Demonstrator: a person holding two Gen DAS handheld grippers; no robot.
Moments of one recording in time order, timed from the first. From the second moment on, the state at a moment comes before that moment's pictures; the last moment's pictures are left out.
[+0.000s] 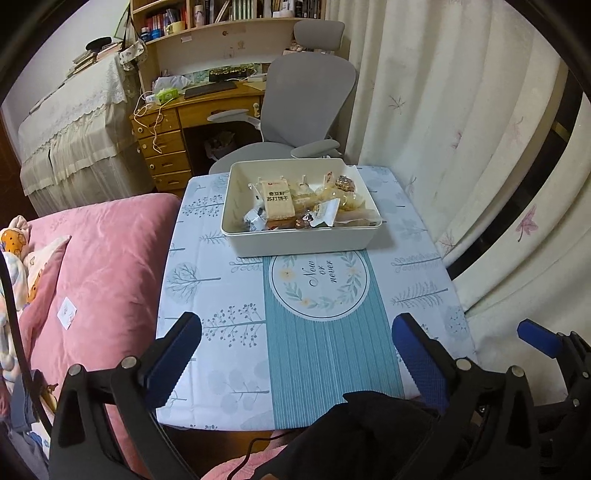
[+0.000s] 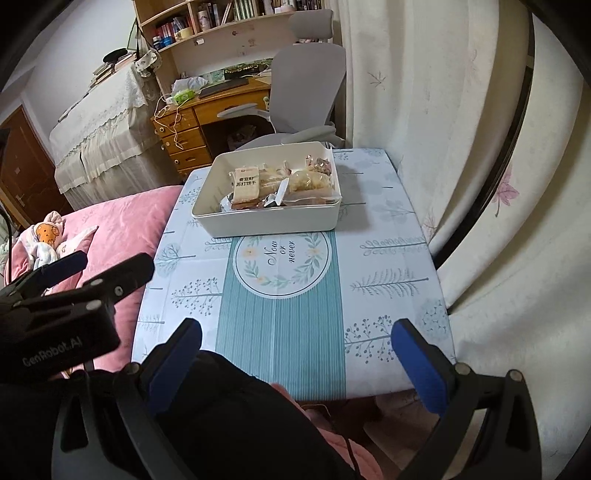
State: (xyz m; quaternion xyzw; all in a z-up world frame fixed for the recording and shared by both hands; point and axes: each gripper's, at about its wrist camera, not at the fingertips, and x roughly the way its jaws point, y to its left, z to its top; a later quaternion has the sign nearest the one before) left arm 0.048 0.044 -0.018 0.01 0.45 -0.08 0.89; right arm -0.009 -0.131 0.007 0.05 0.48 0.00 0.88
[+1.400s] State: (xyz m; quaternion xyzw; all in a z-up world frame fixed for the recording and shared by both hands) left arm 0.041 0.051 -0.026 0.01 0.46 -0.07 0.88; right arm -0.016 -0.128 -0.002 0.05 0.48 0.00 0.87
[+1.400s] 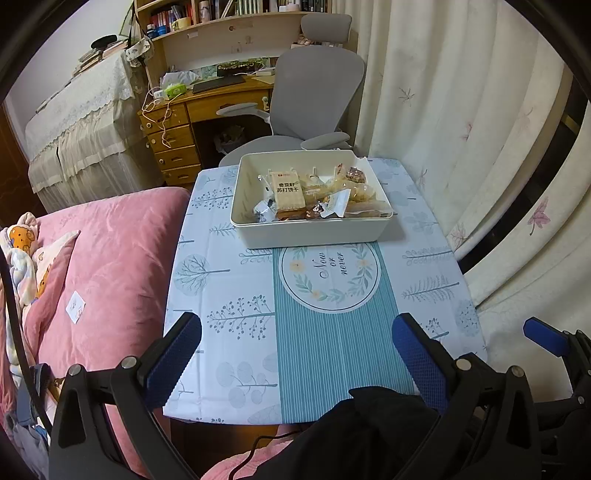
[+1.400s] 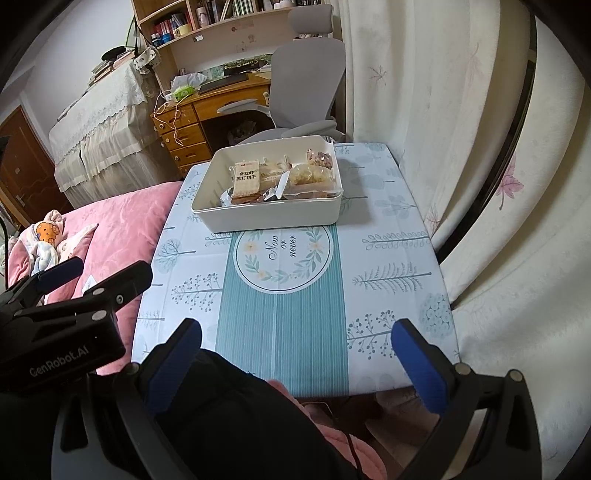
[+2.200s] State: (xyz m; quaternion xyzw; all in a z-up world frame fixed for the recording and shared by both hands) left arm 0.051 0.048 -0.033 0.01 0.48 -0.04 0.88; right arm 0.002 -0.132 -0.010 0.04 0.50 0.03 0.86
